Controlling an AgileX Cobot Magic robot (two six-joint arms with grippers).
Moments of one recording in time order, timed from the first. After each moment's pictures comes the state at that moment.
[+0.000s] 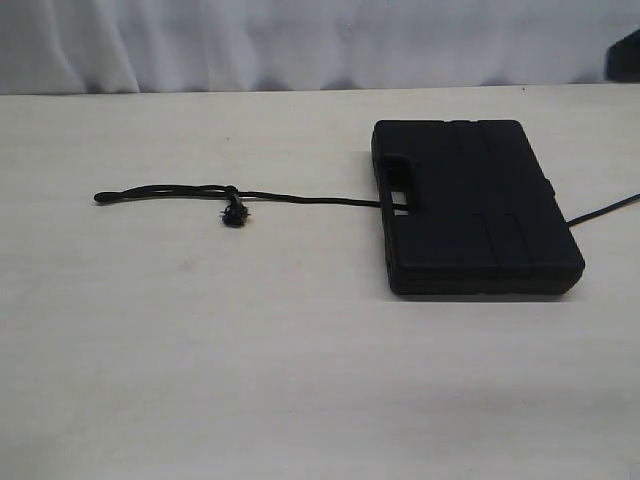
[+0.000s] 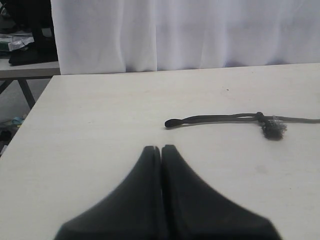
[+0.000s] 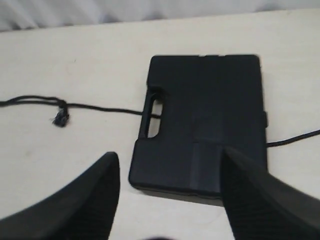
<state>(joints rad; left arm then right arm) -0.02 0.00 0.00 0.01 0.31 -0.05 0.10 1.03 -1.08 0.18 0.87 0.00</state>
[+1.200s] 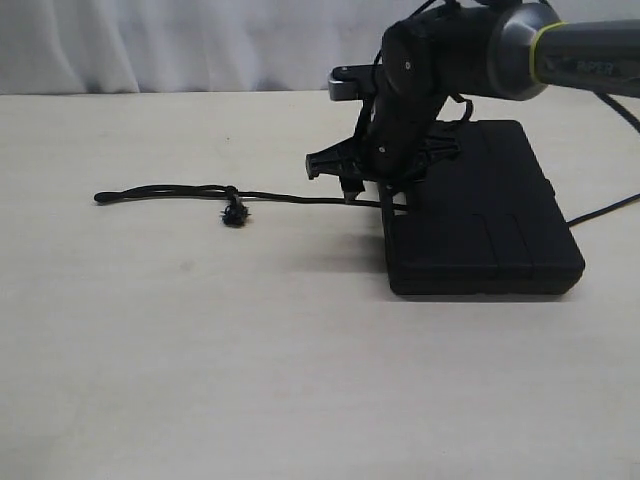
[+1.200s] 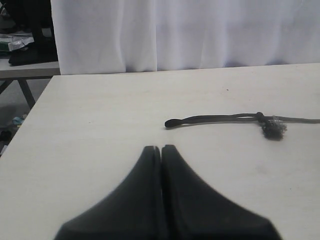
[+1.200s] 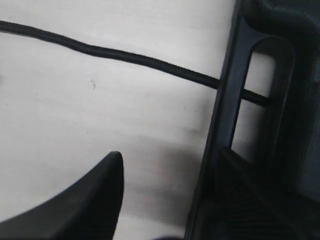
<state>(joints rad) -0.02 0.00 0.00 0.01 0.31 -0.05 0.46 2.09 -1.59 -0.10 0.84 0.36</state>
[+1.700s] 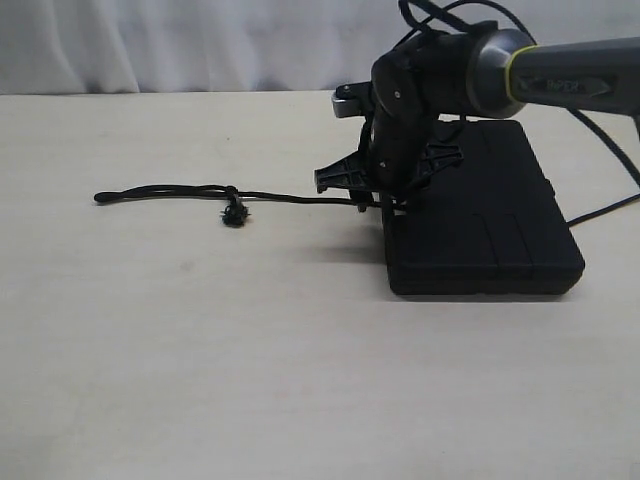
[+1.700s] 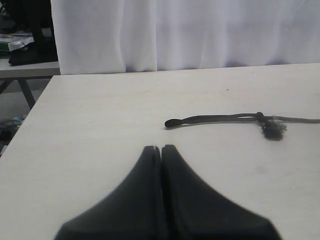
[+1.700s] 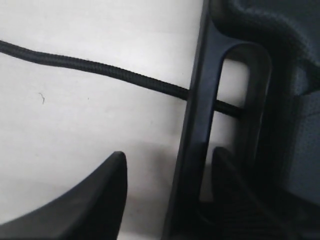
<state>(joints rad) -0.02 0.00 0.00 0.01 0.31 -0.05 0.46 2.15 -1.59 -0.22 0.82 0.44</state>
